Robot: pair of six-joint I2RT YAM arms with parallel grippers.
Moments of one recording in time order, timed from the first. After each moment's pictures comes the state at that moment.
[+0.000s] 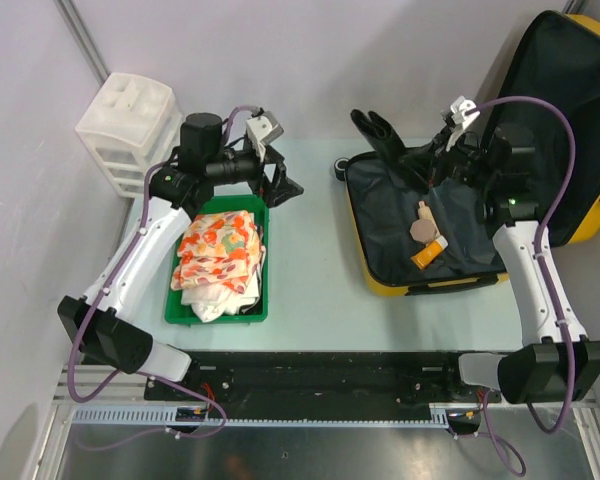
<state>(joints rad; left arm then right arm) -0.39 1.44 1.57 -0.51 0.65 0.28 0.03 1.28 1.34 -0.20 -0.76 -0.20</state>
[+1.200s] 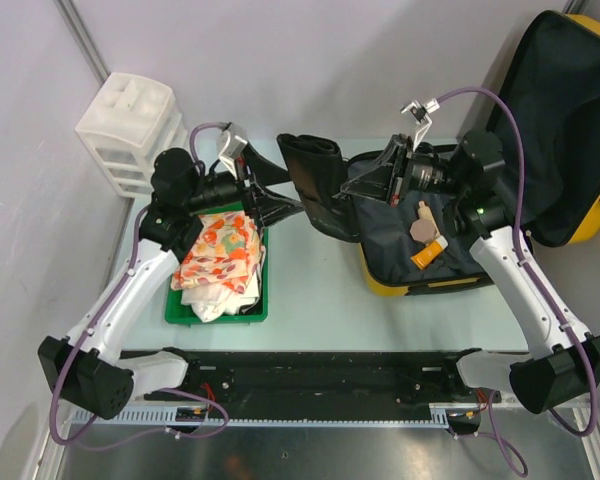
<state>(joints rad) -0.37 1.19 1.19 0.11 0.96 -0.31 0.35 1.25 1.34 0.12 -1.07 0.67</state>
